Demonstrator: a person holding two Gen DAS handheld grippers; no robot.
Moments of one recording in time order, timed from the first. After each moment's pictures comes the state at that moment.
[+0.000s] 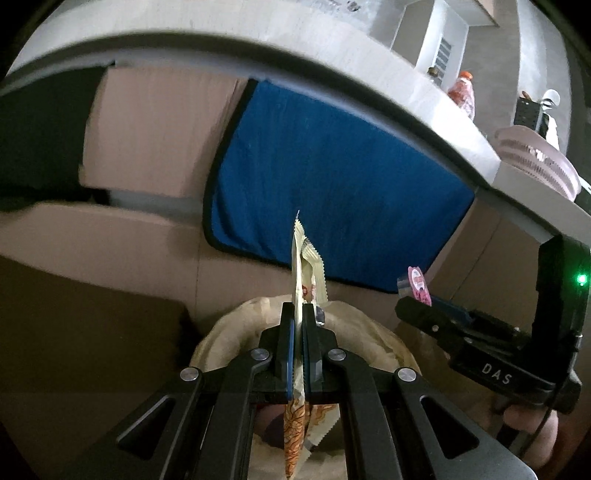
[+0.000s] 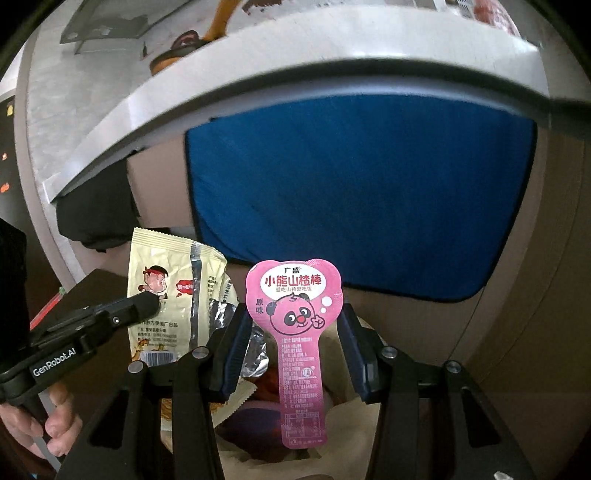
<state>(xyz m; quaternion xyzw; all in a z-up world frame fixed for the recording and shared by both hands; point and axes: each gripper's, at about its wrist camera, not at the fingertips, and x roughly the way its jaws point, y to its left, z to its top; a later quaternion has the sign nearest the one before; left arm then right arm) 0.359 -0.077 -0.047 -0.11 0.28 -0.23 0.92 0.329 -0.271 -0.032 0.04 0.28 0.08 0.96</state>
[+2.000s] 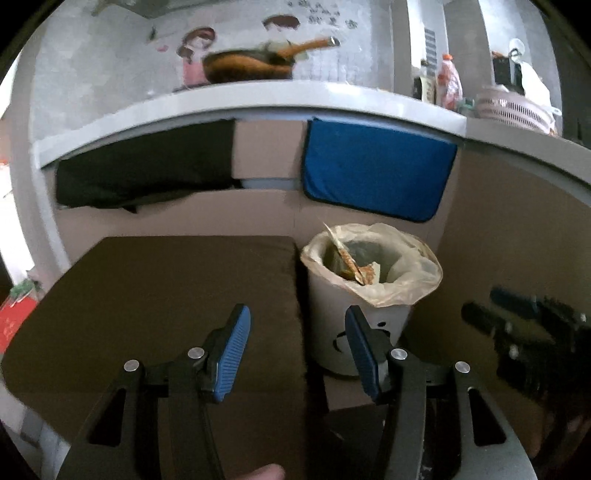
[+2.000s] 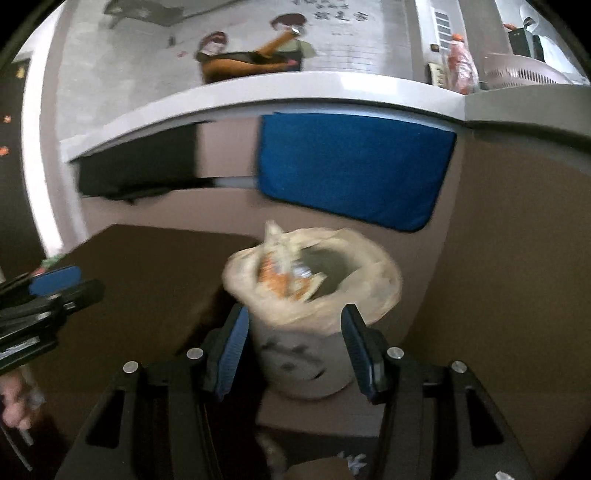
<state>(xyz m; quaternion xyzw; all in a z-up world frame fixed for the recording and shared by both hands) 0.071 -0.004 -0.015 0.00 0.26 -0.08 0.96 0.081 -0.187 -0.035 -0.01 0.27 0.06 0.96</state>
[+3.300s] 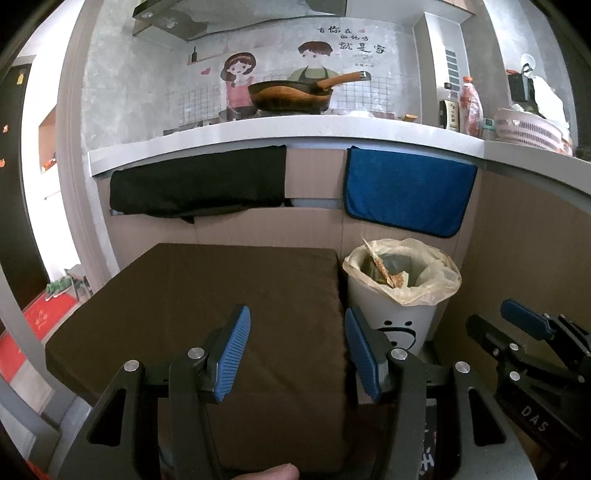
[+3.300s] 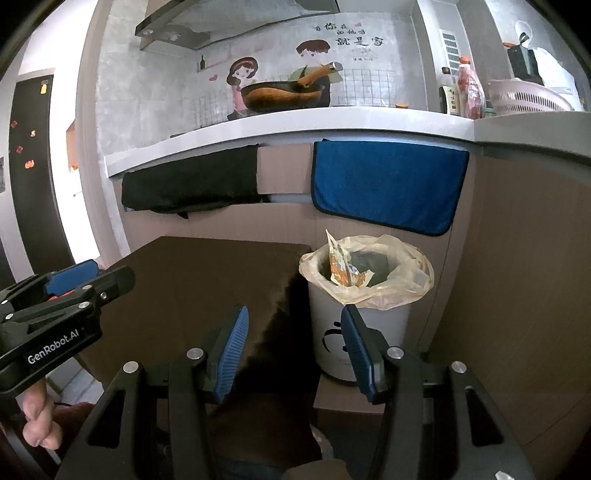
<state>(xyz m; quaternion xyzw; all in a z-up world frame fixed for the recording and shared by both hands) 0.001 0.025 0.006 0.01 0.23 0.00 0.97 0.007 -0.137 -0.016 0.01 0.23 0.08 0.97</state>
